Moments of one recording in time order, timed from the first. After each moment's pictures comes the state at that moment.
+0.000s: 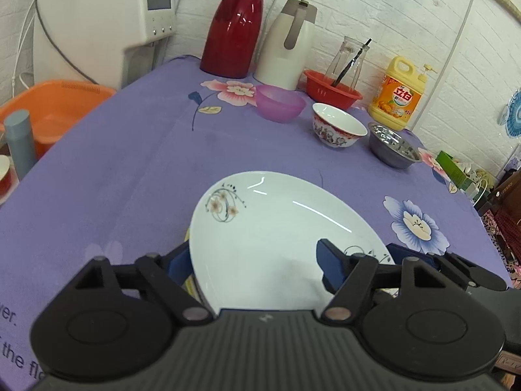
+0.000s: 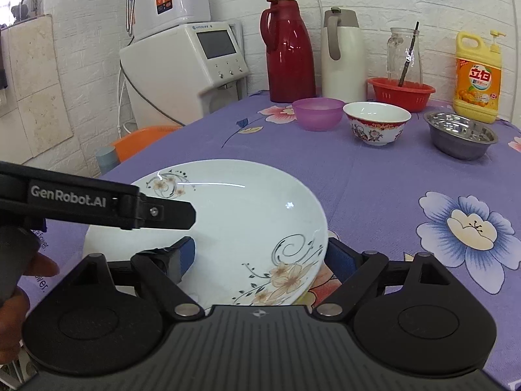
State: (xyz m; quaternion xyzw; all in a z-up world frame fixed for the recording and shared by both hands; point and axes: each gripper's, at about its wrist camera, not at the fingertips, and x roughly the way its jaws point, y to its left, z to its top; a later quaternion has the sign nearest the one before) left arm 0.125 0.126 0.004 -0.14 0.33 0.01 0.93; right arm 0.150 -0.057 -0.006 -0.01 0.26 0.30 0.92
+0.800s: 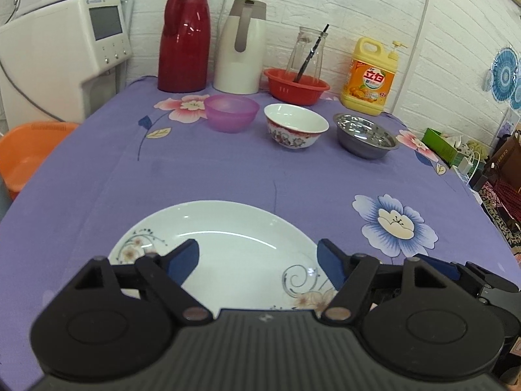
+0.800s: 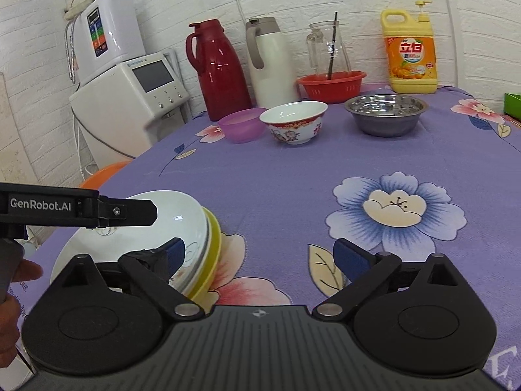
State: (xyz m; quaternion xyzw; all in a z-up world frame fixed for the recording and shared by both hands) left arm 0.163 0.063 0.020 -0.08 0.32 -0.02 0.94; right arm 0.164 -0.137 -0.014 0.08 0.27 0.22 0.93
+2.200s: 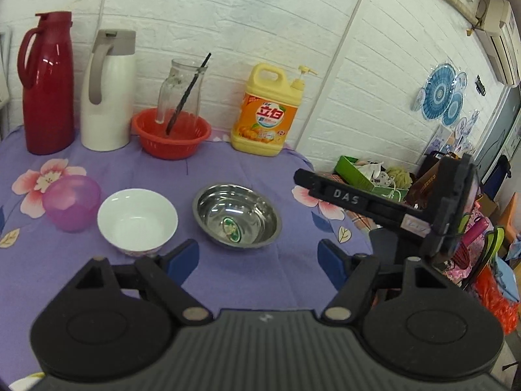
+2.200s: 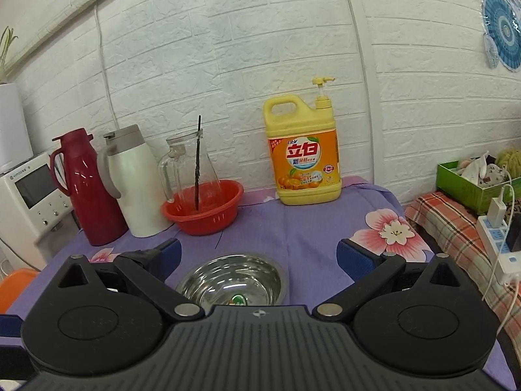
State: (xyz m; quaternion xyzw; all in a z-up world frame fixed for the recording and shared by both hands) left arm 0.328 -0.043 0.116 -0.12 0.31 -0.18 0.93; right arm 0.387 -0.242 0.076 0.09 0.20 0.10 0.97
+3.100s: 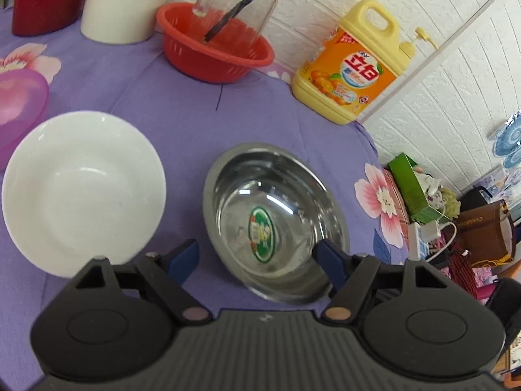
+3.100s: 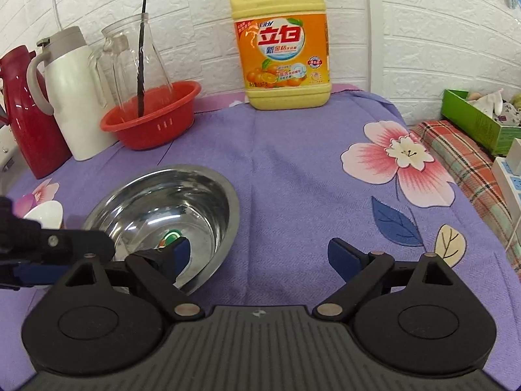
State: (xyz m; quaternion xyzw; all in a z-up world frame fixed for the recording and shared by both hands) left arm 0.488 -0.056 0.013 -0.24 0.42 -0.10 0.87; right arm 0.456 -0.235 -0.010 0.06 0.34 0.07 0.94
